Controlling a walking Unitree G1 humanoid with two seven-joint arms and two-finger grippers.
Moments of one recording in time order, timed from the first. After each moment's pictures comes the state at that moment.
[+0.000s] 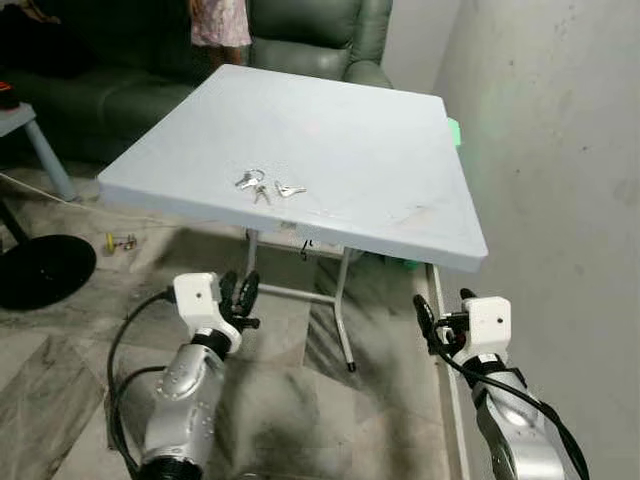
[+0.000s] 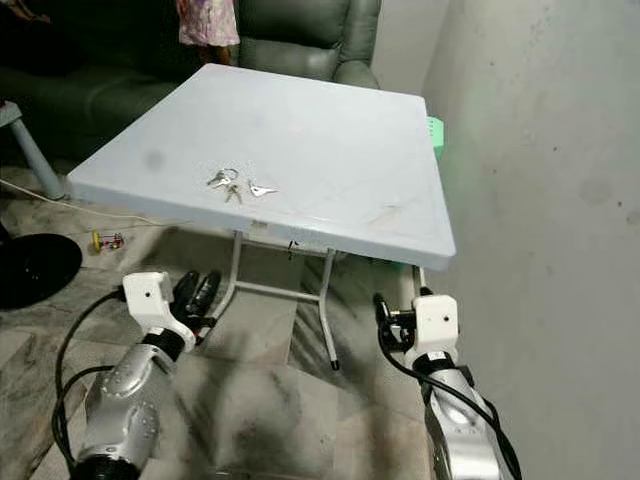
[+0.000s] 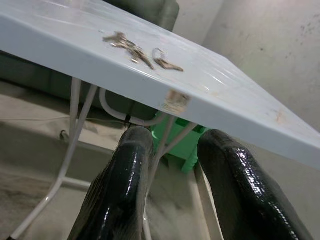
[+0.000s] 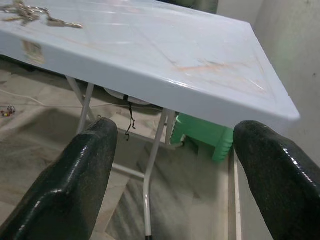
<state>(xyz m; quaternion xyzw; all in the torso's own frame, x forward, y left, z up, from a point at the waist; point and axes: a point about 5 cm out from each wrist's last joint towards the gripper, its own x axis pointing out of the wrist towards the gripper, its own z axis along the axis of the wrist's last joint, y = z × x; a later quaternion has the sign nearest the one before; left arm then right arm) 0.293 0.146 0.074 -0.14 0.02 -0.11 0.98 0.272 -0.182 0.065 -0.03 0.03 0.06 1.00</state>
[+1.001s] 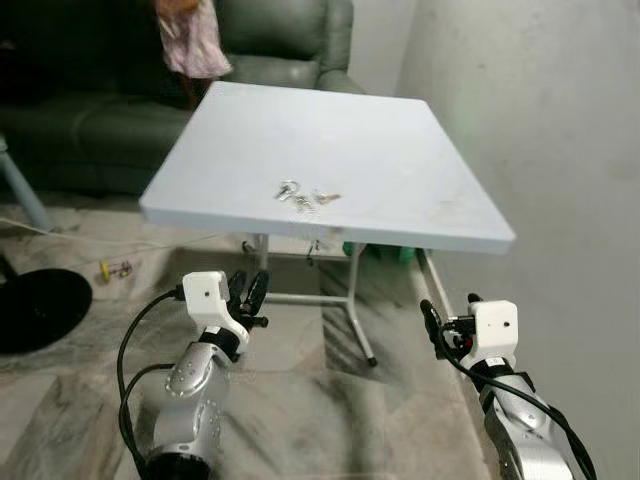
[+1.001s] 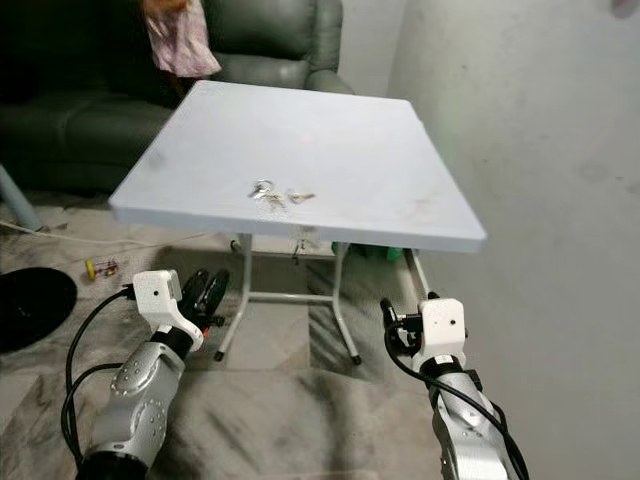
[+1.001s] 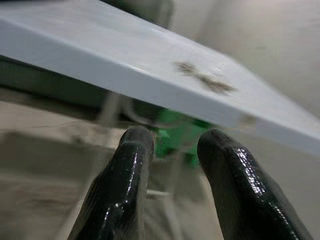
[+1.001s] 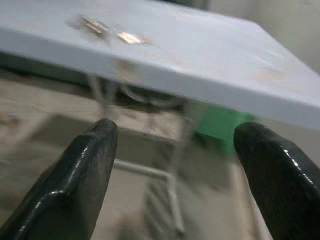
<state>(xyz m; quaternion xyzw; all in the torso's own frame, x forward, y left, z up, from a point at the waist) 0.293 0.159 0.074 -0.14 0.02 -0.09 0.99 0.275 -0.169 0.068 -0.02 0.03 0.09 1.00</state>
